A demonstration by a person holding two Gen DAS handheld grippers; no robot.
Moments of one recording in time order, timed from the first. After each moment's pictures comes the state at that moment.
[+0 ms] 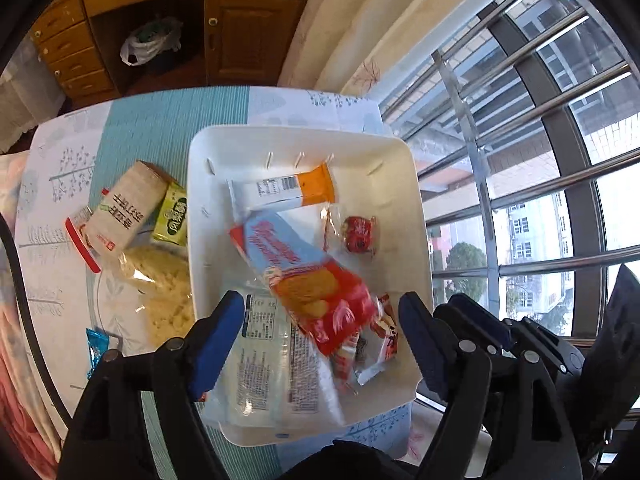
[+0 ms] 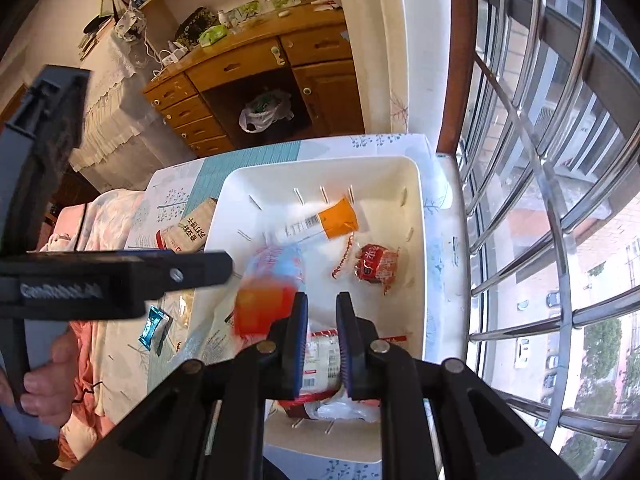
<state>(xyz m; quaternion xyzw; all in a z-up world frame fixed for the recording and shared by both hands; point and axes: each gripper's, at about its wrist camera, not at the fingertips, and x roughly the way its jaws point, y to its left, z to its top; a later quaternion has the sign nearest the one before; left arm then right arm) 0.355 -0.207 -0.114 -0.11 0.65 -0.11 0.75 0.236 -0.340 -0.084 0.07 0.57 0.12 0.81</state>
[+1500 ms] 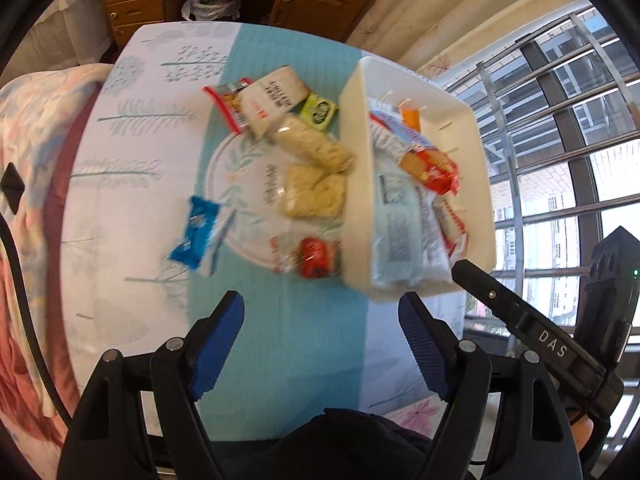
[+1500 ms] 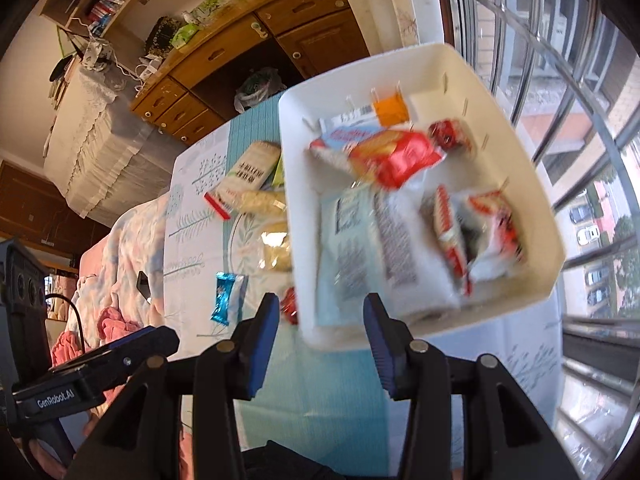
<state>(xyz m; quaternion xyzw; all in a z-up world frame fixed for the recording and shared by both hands) 0.204 -0.031 -0.114 -0.16 0.66 -0.08 0.73 0.143 -0.238 -0.095 0.20 0.61 0.07 0.76</state>
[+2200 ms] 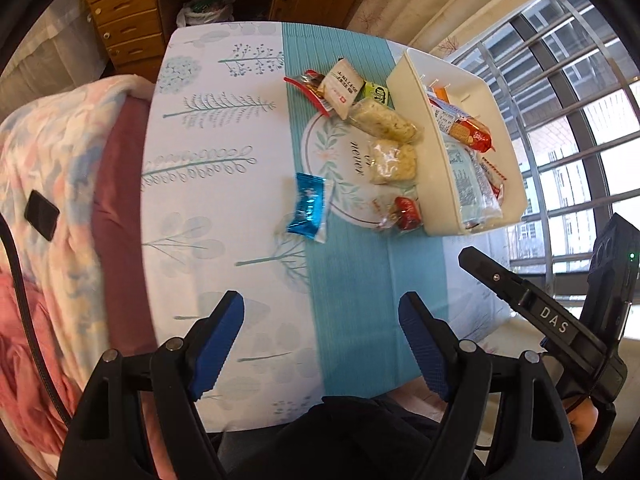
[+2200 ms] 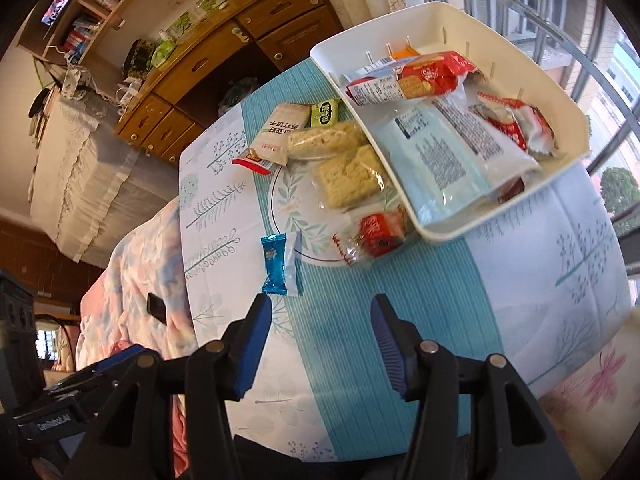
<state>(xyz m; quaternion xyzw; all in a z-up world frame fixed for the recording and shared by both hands) 0.168 0.094 -0.107 -0.08 0.66 -0.12 0.73 0.077 -0.117 -0.103 0.26 0.59 -0.01 0.77</state>
